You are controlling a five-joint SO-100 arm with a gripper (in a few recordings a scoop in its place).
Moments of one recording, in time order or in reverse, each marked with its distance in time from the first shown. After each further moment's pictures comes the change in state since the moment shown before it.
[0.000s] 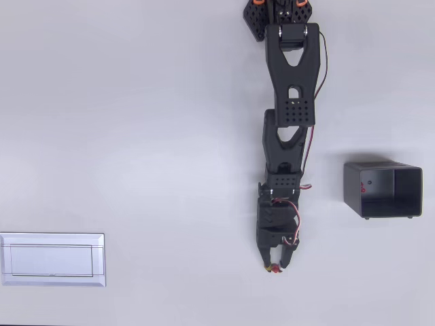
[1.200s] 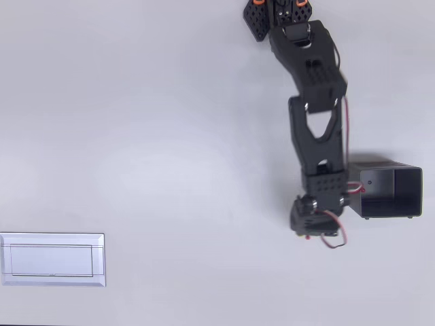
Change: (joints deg) arm -11.7 -54.5 -31.5 53.5 -12.4
